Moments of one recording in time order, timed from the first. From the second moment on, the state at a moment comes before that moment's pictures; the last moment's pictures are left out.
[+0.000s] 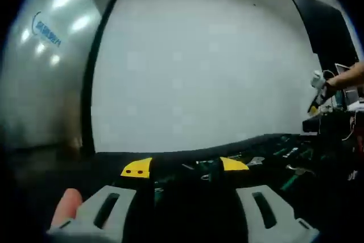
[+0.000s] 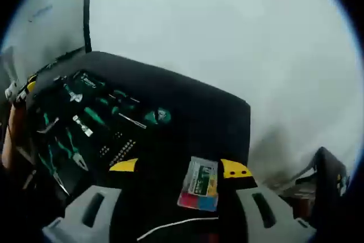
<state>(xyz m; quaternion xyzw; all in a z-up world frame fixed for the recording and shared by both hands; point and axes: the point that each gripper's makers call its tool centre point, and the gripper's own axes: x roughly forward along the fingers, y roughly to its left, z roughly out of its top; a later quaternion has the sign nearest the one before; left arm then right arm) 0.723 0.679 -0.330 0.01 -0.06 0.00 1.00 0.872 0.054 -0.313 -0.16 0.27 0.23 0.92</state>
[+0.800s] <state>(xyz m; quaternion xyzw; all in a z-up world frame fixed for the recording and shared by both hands) 0.724 0.822 -0.356 -0.05 0.03 0.21 0.98 0.624 0.141 -0.340 -0.11 -0.03 0.22 0.97</state>
